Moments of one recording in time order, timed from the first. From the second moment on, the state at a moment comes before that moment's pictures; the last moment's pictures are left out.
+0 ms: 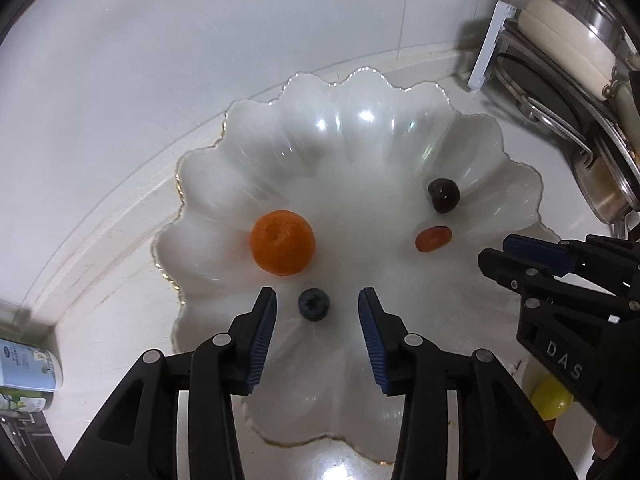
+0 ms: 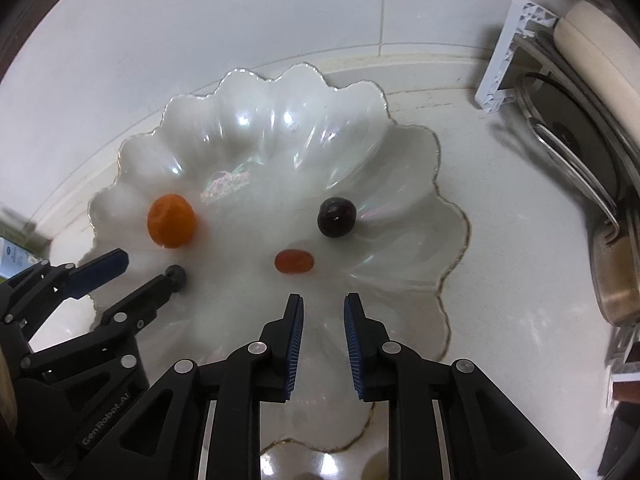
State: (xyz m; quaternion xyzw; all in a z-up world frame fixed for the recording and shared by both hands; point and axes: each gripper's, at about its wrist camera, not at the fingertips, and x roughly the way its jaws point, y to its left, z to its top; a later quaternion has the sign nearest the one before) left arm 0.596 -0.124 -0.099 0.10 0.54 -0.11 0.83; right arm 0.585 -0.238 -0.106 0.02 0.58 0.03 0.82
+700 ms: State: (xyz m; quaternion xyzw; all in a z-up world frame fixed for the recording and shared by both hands) left arm 0.535 -0.111 -0.017 0.10 0.43 -0.09 0.89; right arm 0.524 -0.238 -0.024 0.02 0.48 0.02 0.88
